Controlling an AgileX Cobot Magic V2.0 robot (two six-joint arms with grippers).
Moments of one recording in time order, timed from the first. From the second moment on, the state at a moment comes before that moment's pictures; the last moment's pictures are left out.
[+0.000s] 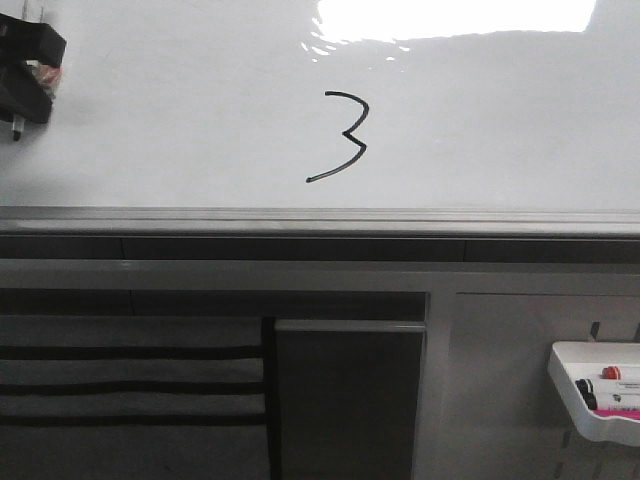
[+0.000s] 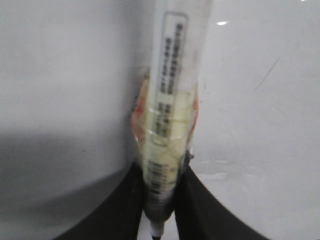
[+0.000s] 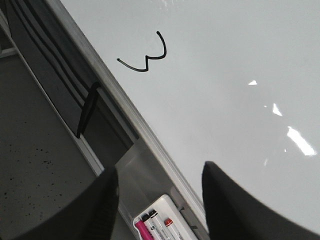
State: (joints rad) left arm -0.16 1.45 -0.92 -0.43 0.23 0.37; right arm 0.40 0.81 -1.00 0.12 0.84 -0.69
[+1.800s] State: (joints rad) left arm -0.16 0.45 -0.51 -0.30 0.52 0.37; right arm 0.40 0.55 -0.53 -0.03 0.47 0.12
